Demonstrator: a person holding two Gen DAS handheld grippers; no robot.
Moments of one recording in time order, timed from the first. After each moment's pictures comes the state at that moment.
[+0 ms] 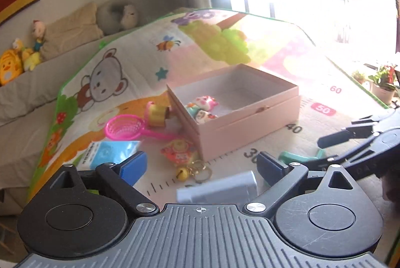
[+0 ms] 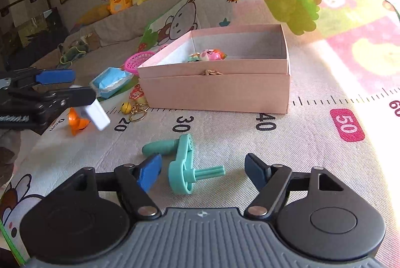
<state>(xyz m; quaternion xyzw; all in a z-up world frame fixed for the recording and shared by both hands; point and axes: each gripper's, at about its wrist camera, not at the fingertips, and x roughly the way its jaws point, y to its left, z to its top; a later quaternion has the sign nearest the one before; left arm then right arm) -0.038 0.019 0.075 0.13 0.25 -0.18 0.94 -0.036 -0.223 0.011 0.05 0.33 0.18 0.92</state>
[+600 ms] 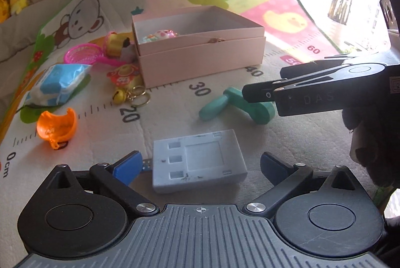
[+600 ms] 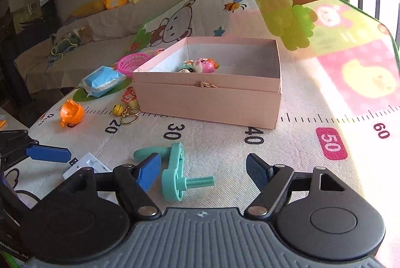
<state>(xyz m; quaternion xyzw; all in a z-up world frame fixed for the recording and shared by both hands) -0.063 -0.031 0.025 0.08 0.36 -0.18 0.91 -0.037 -0.213 0.029 -0.01 0.31 0.16 0.94</state>
